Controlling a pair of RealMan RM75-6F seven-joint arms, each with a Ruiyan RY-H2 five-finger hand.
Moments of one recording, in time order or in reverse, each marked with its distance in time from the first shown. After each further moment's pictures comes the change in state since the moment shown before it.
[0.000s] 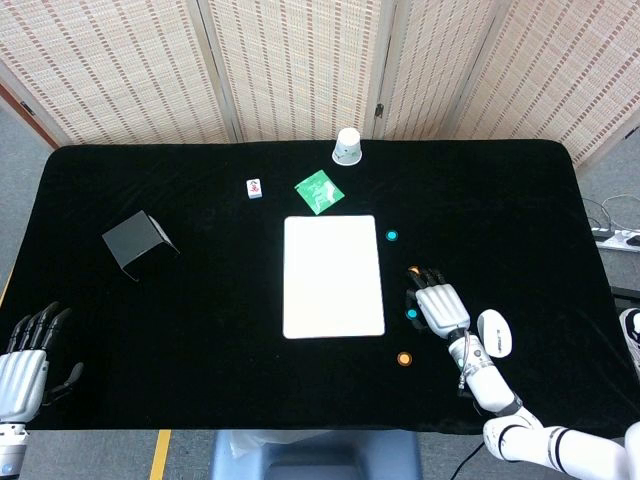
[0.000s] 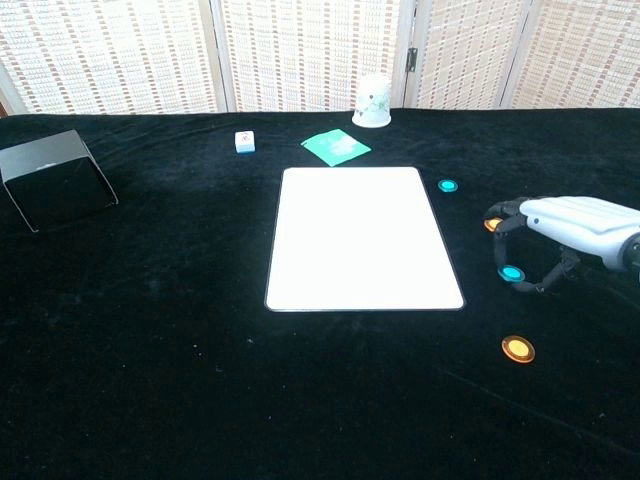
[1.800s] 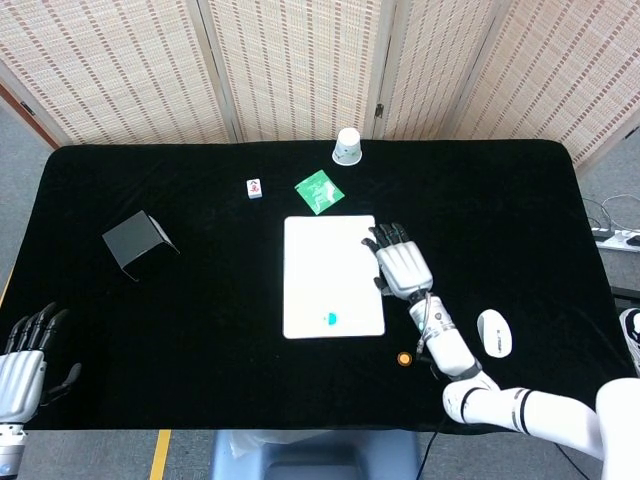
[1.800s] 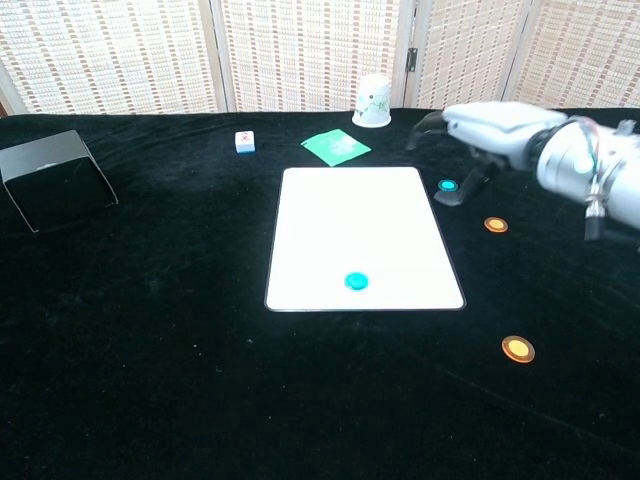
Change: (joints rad) left arm 0.004 -0.001 -0.001 0.013 -0.004 -0.004 -0.015; right arm 0.230 -0.013 0.139 -0.060 0.241 0.027 -0.223
